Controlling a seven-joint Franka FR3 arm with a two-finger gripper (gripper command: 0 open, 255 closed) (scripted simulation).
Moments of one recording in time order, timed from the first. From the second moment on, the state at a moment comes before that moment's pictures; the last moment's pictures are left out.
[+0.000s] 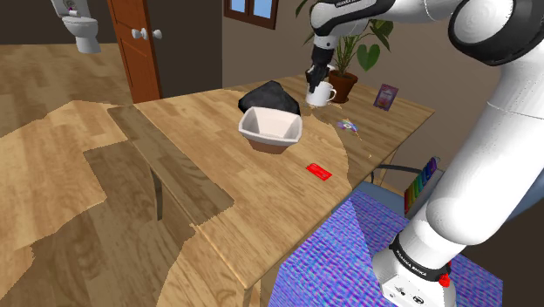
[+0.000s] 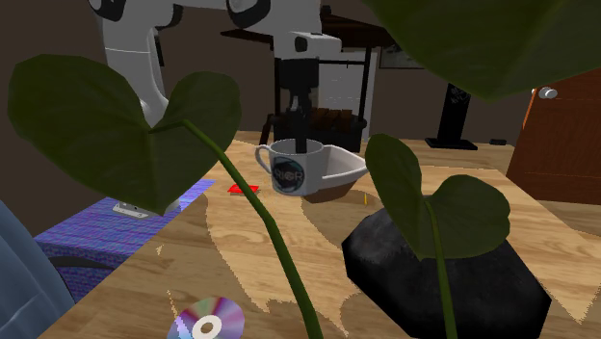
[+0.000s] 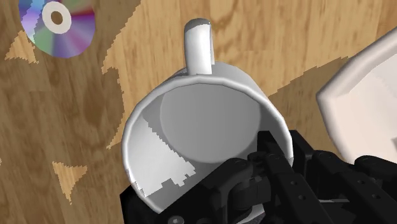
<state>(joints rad) -0.11 0.12 -0.26 -1.76 0.00 1.95 -0.36</state>
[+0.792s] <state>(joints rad) -0.03 0.05 -0.19 -1.75 -0.04 1.87 -0.21</state>
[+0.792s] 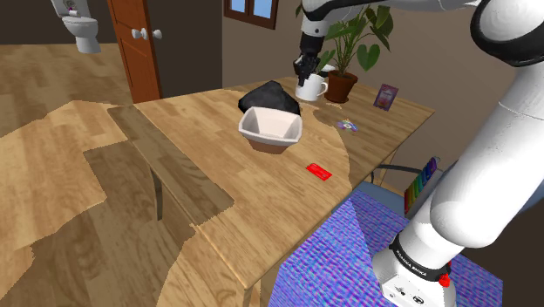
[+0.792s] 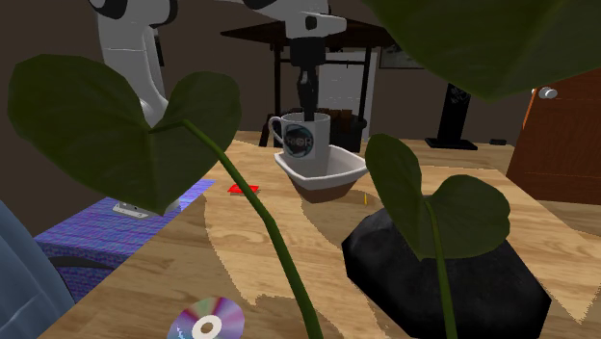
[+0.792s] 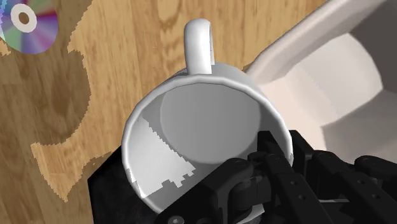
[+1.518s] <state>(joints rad) 0.11 0.03 -0.07 -1.73 -0.06 1.81 0.05</state>
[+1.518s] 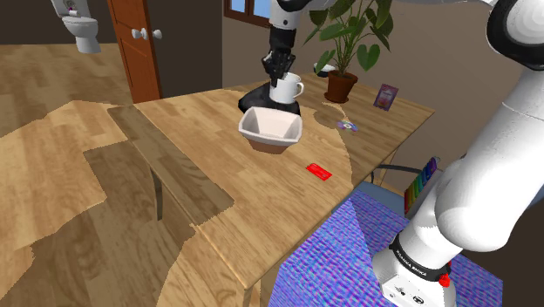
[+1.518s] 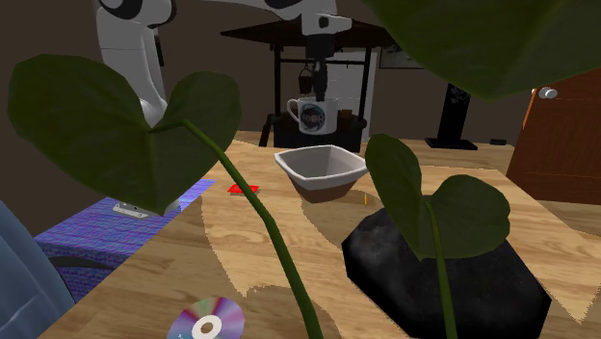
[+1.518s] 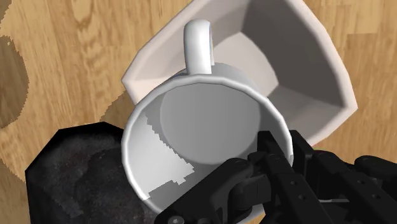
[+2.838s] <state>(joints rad) 0.13 0.07 -0.05 -1.92 -0.07 2.03 0.11</state>
